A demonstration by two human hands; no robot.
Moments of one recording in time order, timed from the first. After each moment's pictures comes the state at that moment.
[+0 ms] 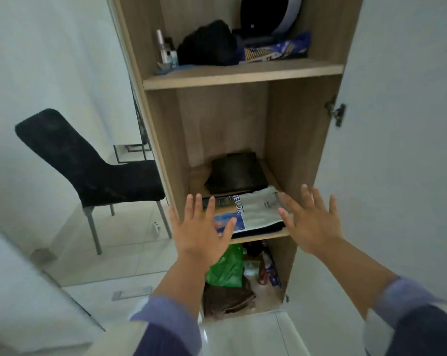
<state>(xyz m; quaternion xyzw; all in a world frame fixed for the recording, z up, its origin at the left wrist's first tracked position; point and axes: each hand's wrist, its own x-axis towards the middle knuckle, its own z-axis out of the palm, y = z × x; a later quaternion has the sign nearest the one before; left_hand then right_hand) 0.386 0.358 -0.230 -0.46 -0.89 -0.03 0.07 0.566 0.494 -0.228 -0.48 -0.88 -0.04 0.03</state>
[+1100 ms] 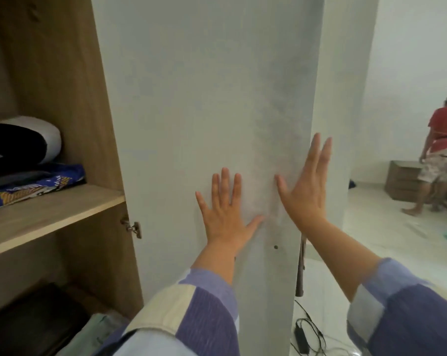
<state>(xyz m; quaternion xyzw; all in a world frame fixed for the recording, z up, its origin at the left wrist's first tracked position) 0.662 0.519 -0.039 -0.81 -0.49 -0.30 0.14 0.797 0.444 0.016 -0.64 -0.49 -0.22 0.55</state>
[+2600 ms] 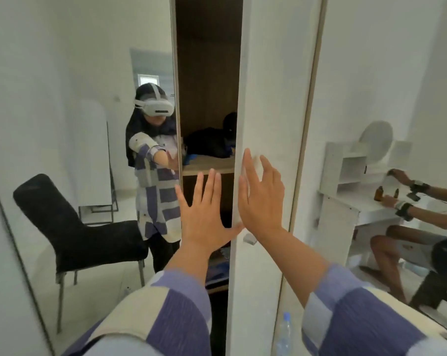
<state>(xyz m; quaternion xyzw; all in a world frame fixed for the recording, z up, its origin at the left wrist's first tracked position) 0.371 0.247 -0.041 -0.56 -0.75 -0.21 0.29 0.480 0.298 -0.010 -0.40 -0.75 -0.13 0.52</state>
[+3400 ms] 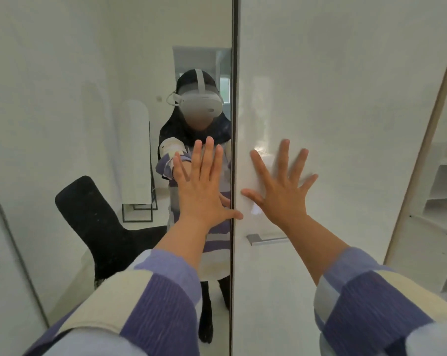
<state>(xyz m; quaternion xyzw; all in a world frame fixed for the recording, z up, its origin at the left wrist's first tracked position) 0.175 0.361 -0.002 -0.47 -0.79 -0.13 0.38 0.310 0.470 -0.016 -0.41 -0.82 -0.17 0.37</state>
